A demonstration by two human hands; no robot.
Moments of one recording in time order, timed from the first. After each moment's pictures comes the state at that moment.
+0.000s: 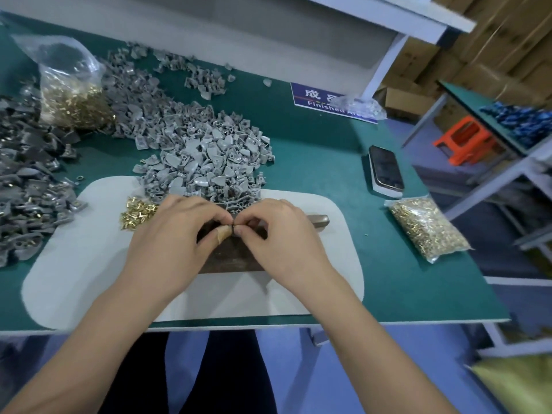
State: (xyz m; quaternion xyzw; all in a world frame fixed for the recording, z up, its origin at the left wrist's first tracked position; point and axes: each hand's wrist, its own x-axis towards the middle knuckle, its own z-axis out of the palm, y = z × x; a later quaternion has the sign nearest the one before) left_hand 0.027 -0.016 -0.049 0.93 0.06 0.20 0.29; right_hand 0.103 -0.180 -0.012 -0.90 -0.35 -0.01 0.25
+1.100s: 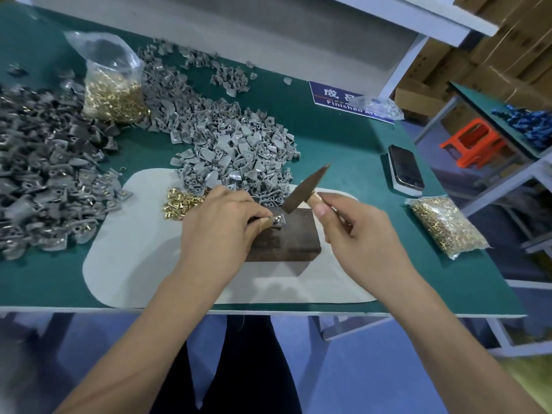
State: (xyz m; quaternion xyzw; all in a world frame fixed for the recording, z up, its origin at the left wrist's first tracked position) left_hand 0.027 -0.020 -0.048 0.93 0.06 0.25 0.25; right_hand 0.086 -0.222 0.007 -0.89 -0.30 -0.07 0.32
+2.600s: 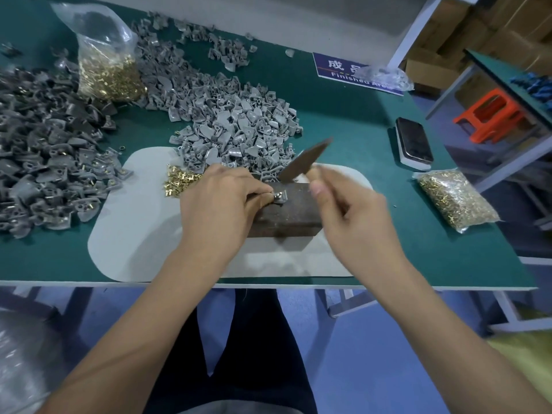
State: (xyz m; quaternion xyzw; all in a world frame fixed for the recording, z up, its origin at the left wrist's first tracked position) left_hand 0.026 -0.022 -0.053 0.93 0.08 0.27 0.24; right_hand 0.071 -0.216 -0.009 -0.90 -0.25 -0.09 0.35
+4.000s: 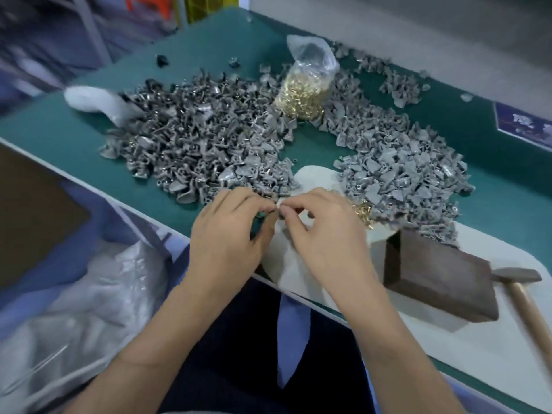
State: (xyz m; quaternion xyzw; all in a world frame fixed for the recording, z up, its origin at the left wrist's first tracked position) left_hand -0.097 0.099 -0.082 0.89 0.24 0.33 0.20; right_hand 0.026 -0.005 -0.055 -0.84 -0.45 -0.03 0.30
